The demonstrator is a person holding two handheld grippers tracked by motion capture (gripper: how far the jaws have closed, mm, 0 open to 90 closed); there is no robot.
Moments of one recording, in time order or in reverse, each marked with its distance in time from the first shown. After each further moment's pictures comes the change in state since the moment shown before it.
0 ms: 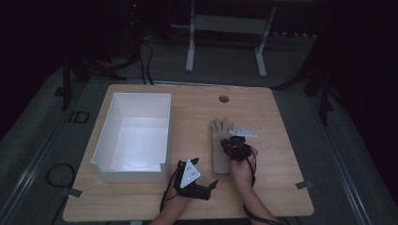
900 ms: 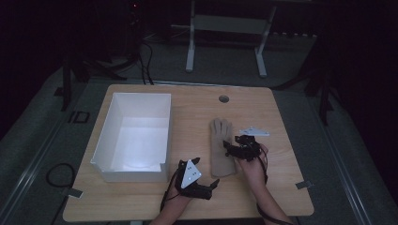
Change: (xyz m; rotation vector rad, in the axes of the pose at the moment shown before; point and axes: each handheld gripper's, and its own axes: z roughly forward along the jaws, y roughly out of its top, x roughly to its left) left arm -0.002 0.001 0.003 -0.033 -0.009 0.012; right arm -0.030 0.003 -0.019 -0.027 0.090 -0.053
